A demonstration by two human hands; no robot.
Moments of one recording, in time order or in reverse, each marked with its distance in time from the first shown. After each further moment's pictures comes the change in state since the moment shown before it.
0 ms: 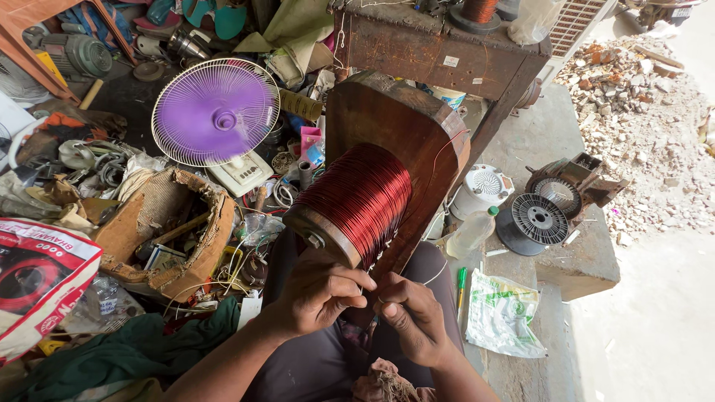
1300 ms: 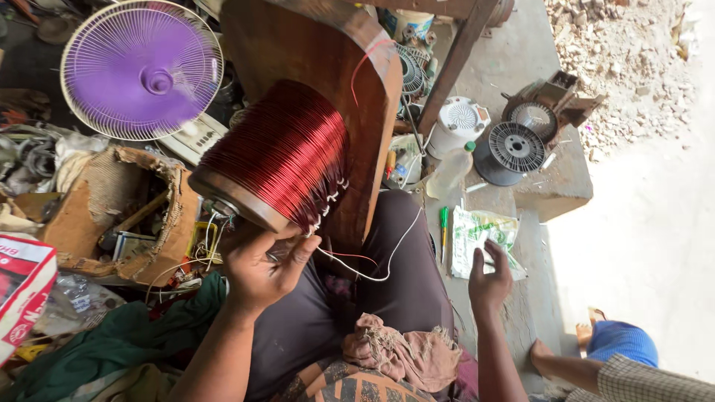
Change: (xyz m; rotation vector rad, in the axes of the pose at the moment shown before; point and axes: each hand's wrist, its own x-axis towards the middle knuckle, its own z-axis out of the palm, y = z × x) left_hand -0.017 -0.009 -0.003 0.099 0.182 -0.375; right_hand -0.199 0.110 -0.120 -1.118 0.830 0.626
